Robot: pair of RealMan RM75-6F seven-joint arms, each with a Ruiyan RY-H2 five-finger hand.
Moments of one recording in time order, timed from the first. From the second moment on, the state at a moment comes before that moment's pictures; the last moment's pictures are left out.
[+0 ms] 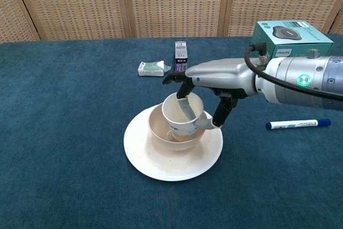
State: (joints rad) left arm -0.08 -0.98 -0.04 -1.71 1.50 1.49 -0.13; right arm 0.92 -1.45 0.14 -1.67 -1.15 0.75 -0.35
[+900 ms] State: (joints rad) left arm -0.07 -0.97 -0.04 -1.70 1.52 1.51 -0.16; right arm 0.91 -1.37 0.08 -1.84 -1.12 0.88 -0.50
